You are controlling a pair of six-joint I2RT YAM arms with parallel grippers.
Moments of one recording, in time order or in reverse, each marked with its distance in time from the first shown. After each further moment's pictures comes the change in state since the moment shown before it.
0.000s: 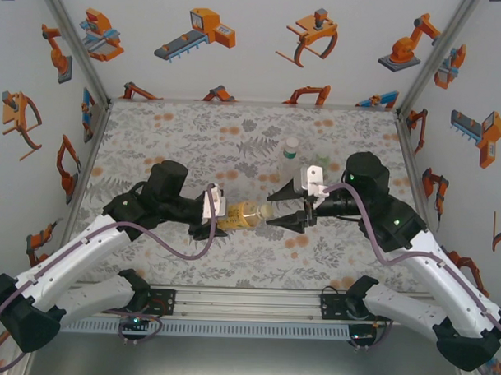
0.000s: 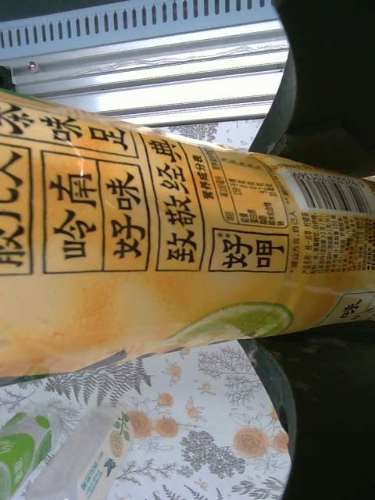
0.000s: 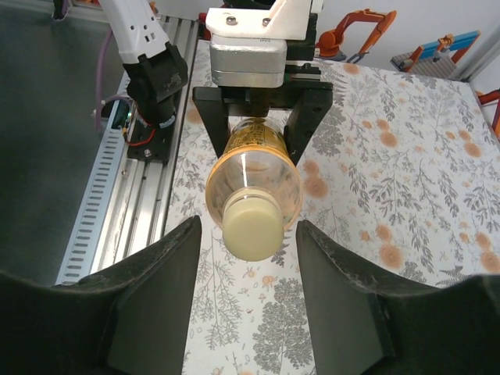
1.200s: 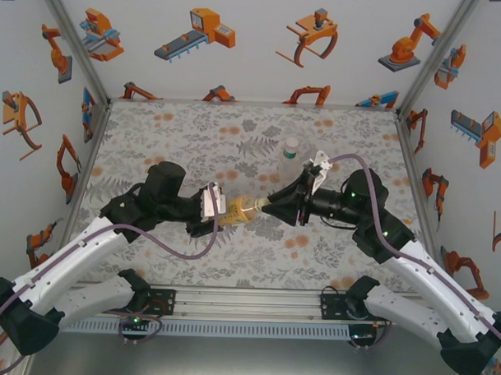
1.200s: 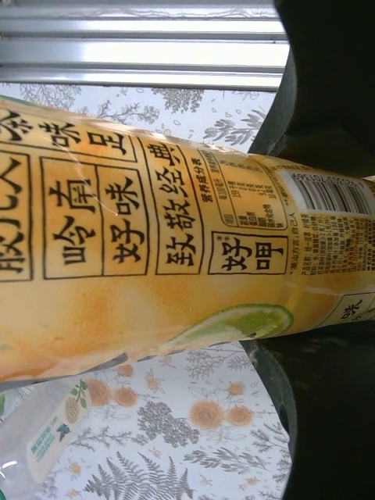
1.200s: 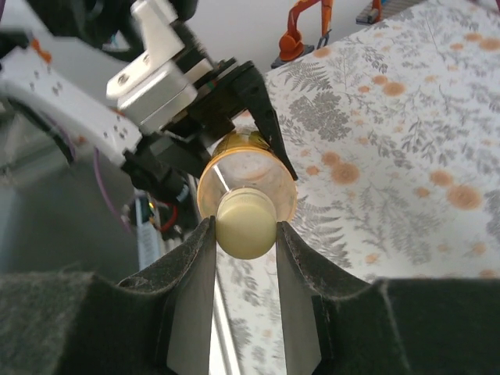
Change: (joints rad) left arm 0.002 -0.025 -0.008 -0.005 -0.141 -0.017; right arm 0.002 -0.089 -0.255 0.362 0.286 0.688
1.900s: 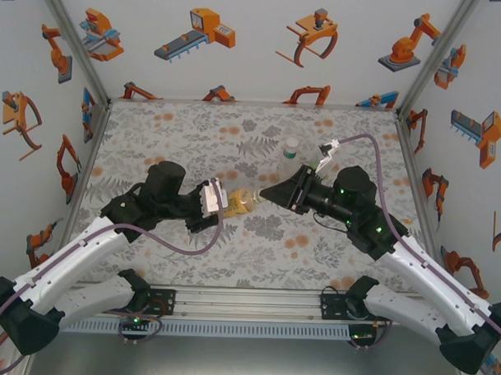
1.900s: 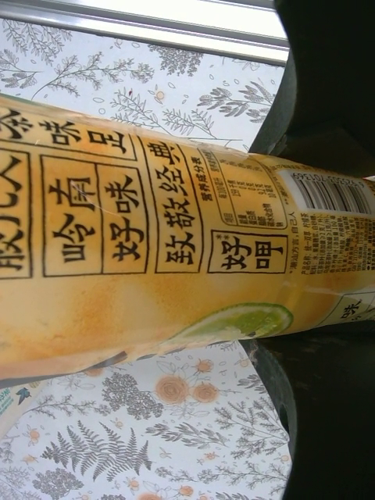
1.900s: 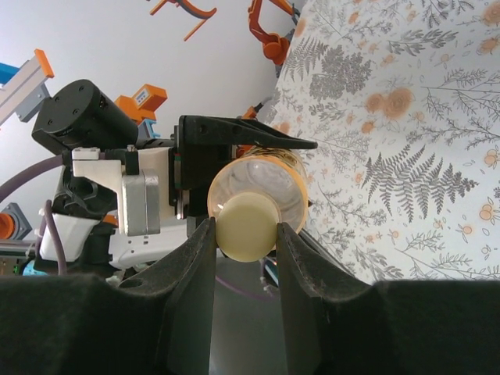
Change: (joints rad) left arm 0.002 0.004 -0.004 0.020 -0.116 -0.030; right arm 0.018 0.051 0.024 -0.103 0.269 0.706
